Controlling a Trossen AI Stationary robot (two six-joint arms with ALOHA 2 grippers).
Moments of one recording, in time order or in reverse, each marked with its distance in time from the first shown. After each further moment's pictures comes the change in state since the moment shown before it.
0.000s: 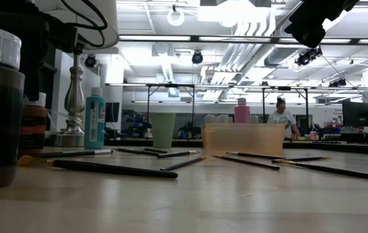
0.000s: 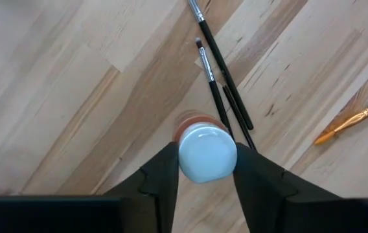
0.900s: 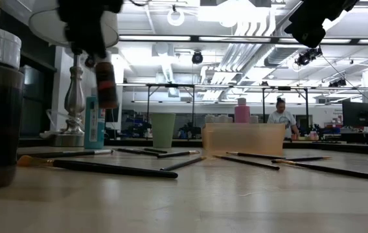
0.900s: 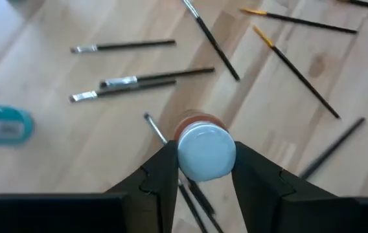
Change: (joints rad) left arm 0.167 0.131 0.336 0.024 -0.072 0.370; right arm 0.000 0.000 0.000 0.000 0.000 0.000
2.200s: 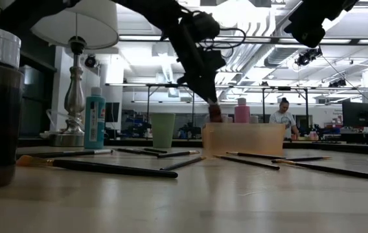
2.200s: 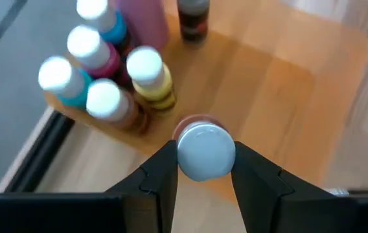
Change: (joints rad) left arm 0.538 0.834 0.802 0.244 0.201 0.597; right arm 0.000 0.000 0.000 0.005 0.000 0.000
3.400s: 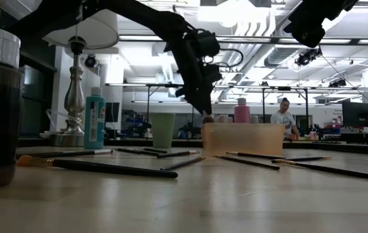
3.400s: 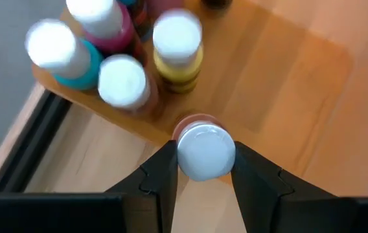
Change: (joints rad) left arm 0.078 0.140 0.171 -0.173 0.081 0.012; right arm 0.000 0.000 0.000 0.003 0.000 0.000
